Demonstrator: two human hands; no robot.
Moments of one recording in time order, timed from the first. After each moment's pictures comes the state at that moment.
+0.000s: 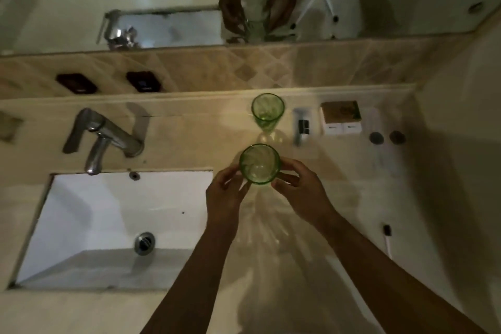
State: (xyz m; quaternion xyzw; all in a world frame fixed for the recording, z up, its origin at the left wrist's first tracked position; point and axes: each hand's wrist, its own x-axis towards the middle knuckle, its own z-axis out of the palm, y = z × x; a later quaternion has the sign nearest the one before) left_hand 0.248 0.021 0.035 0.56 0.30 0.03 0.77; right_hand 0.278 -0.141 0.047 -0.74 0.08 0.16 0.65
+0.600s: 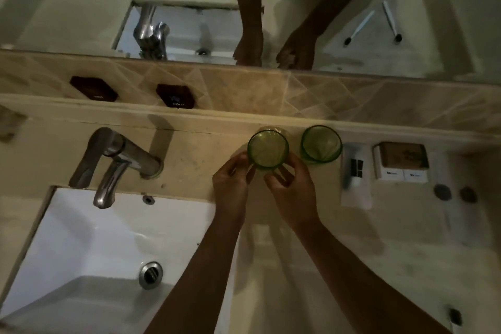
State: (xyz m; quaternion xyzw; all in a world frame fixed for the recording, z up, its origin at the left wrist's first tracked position) left_hand 0.374 0.102 -0.001 0.52 0.34 0.08 0.78; right_hand 0.377 -0.010 0.012 -0.74 0.11 0.08 0.66
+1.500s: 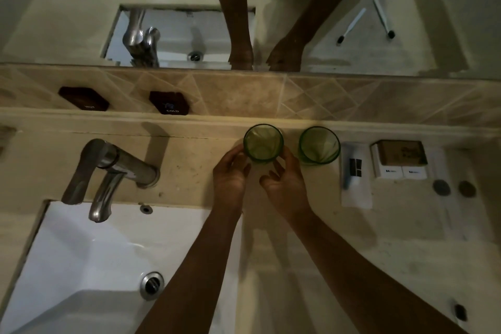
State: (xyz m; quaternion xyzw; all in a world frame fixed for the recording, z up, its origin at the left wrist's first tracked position) left_hand 0.398 0.115 -0.019 0.54 0.31 0.07 0.78; right_hand 0.397 0.004 -0.014 -0.74 0.12 0.12 0.65
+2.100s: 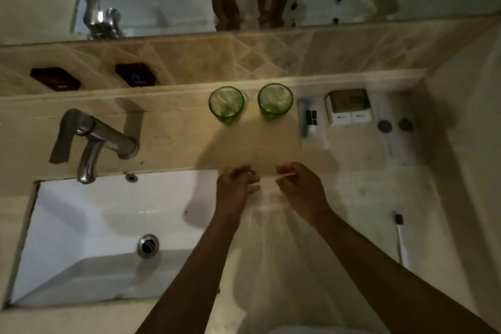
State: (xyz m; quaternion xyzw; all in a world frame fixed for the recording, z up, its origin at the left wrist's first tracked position) left_hand 0.278 0.046 0.011 0.59 0.35 -0.11 0.72; right_hand 0.281 -0.106 0.021 -0.82 0.17 0.16 0.52
